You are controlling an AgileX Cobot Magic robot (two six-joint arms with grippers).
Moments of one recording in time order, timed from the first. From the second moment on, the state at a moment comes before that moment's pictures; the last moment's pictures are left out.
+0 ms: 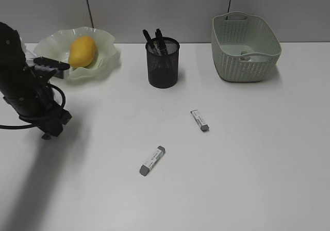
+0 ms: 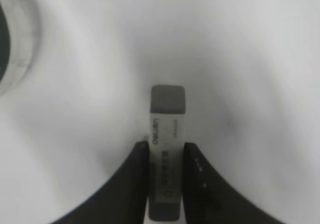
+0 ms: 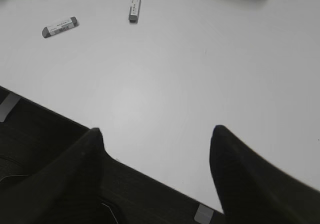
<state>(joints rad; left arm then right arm) -0.23 1.93 -1.12 -0.10 0.69 0.28 0.55 0.28 -0.68 -0.07 1.14 0.05</state>
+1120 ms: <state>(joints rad) -0.47 2.08 -1.69 -0.48 0.34 0.28 0.55 0.28 -0.68 -0.08 1.12 0.05</state>
